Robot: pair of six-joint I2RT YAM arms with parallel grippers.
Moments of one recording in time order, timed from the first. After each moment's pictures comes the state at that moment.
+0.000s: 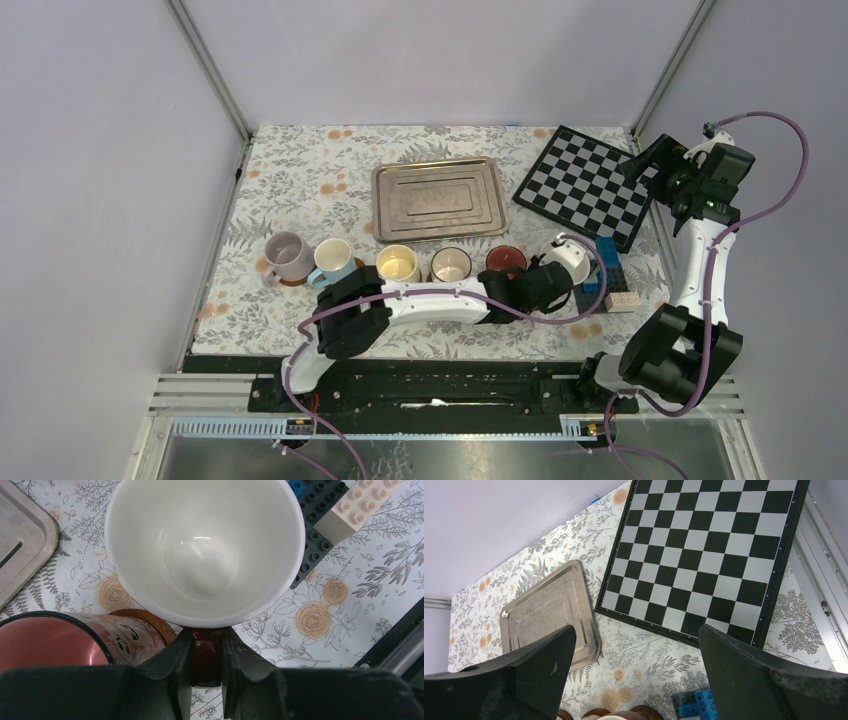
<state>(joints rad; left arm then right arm) -1.30 2.11 1.67 -0.21 -0.43 -0.34 -0.48 1.34 1.20 -0.36 -0.46 0.32</state>
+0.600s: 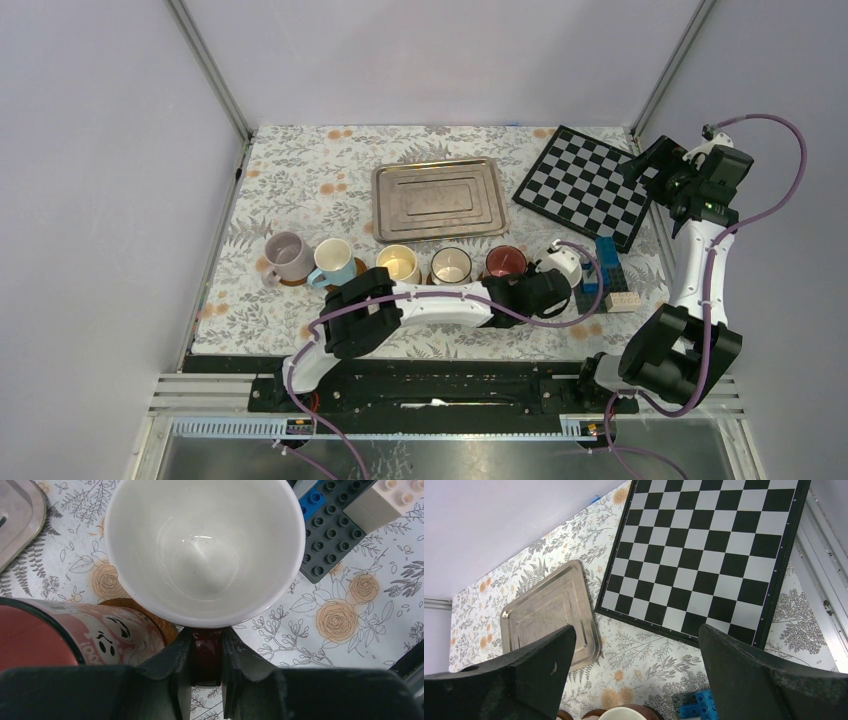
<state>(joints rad) -1.30 2.16 1.65 -0.20 -0.47 -0.37 -0.48 1.34 1.18 -0.34 -0.47 0.33</state>
